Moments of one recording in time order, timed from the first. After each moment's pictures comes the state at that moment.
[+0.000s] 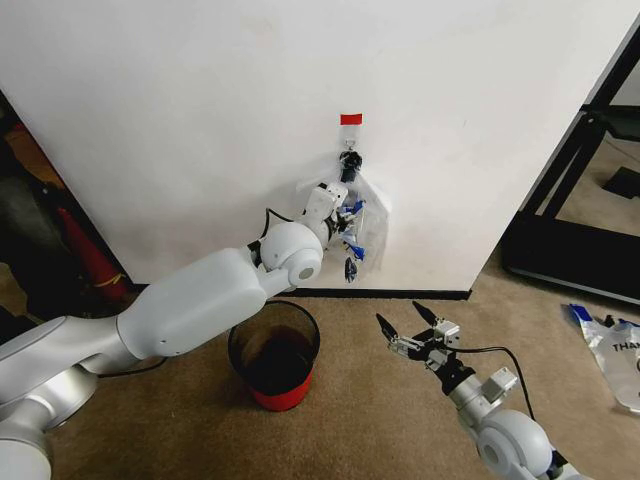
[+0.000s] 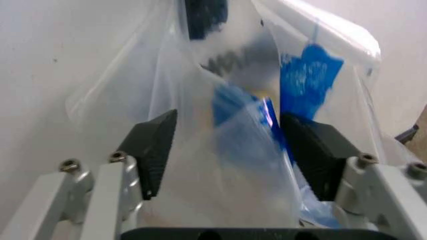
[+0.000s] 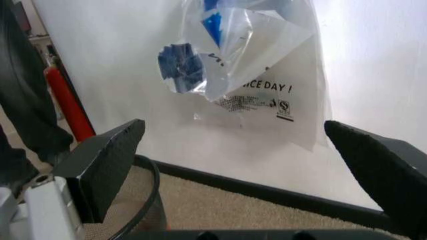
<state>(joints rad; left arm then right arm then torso) 0.08 -1.04 0.62 -1.72 -1.06 0.55 -0.65 -1.41 0.94 0.29 1.90 0.66 0.21 -0.17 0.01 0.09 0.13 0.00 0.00</state>
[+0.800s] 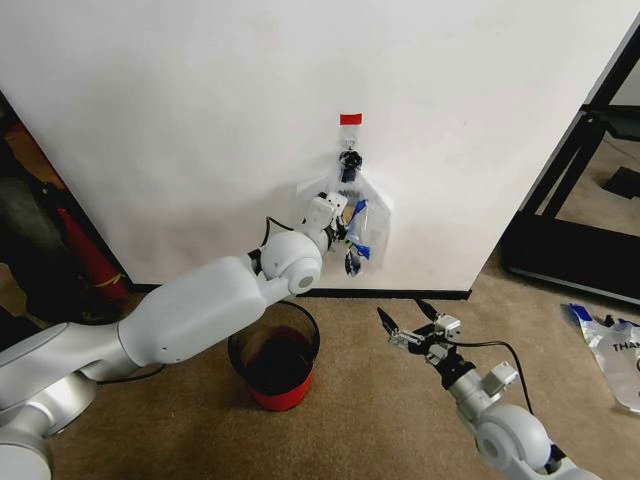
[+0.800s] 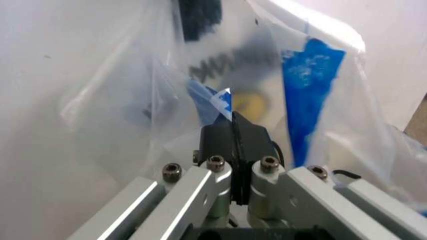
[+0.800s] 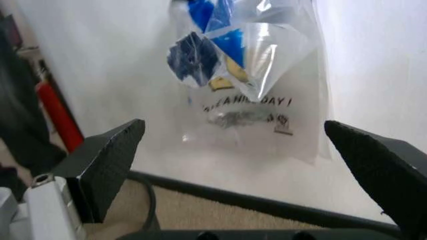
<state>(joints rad) 0.12 -1.04 0.58 -1.75 -1.05 0.52 -0.67 -1.36 0.93 0.26 1.93 0.70 0.20 -0.09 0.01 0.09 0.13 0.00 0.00</state>
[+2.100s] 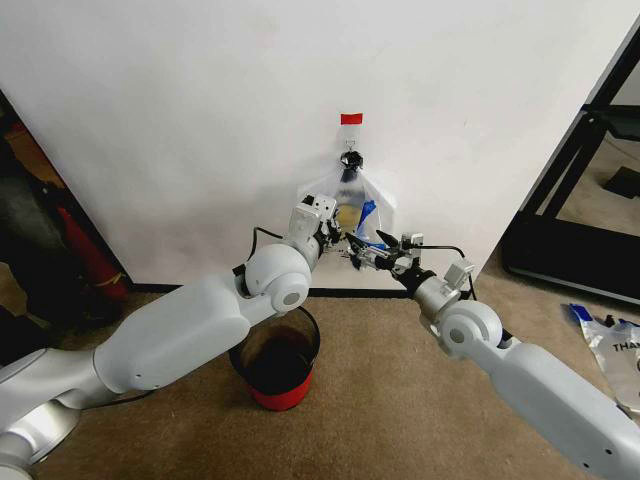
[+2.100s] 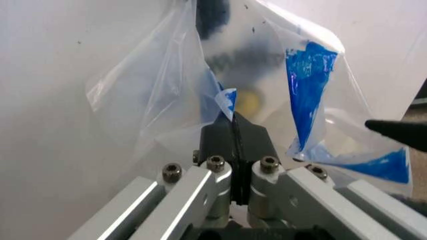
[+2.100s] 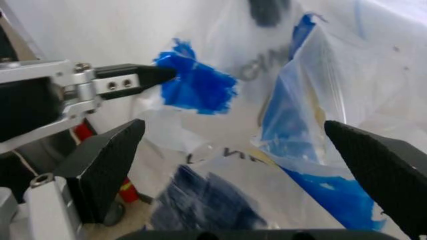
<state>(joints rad) 0.20 -1.00 0.53 -1.87 -1.07 0.50 -0.73 -0.73 0.81 -0.12 1.77 1.15 0.04 -0.02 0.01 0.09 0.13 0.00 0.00</state>
